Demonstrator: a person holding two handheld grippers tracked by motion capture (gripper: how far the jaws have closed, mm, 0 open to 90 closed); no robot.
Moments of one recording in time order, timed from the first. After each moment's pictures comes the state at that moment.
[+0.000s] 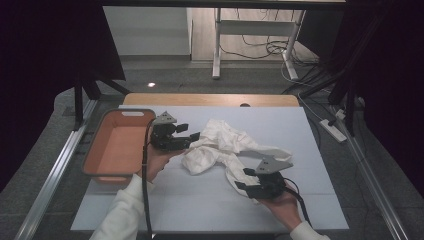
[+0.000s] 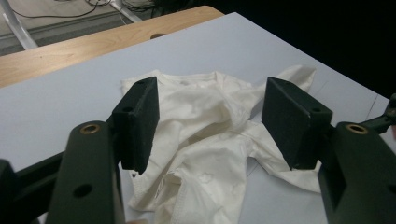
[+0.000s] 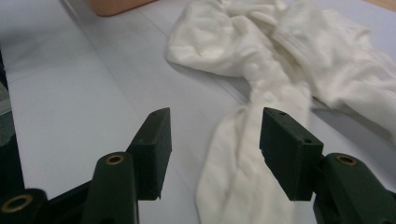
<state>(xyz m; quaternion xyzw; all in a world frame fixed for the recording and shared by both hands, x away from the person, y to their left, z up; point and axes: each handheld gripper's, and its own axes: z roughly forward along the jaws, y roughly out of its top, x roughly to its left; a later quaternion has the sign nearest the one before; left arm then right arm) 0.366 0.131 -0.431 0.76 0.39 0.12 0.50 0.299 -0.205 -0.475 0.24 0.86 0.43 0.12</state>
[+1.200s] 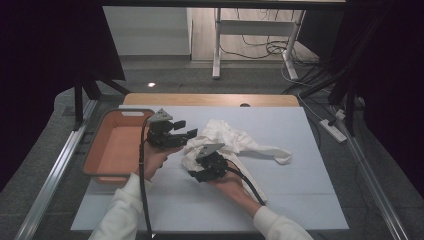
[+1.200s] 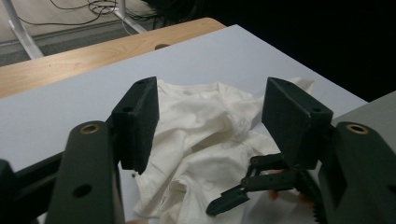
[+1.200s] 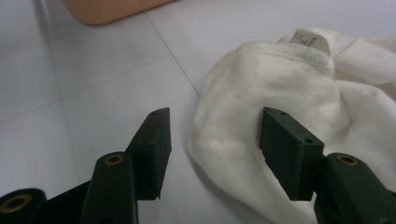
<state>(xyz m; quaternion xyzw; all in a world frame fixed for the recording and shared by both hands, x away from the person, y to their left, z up) 0.365 0.139 -0.424 0.75 0.40 0.13 0.51 0.363 -0.060 -0.519 0.20 0.90 0.39 0.08</state>
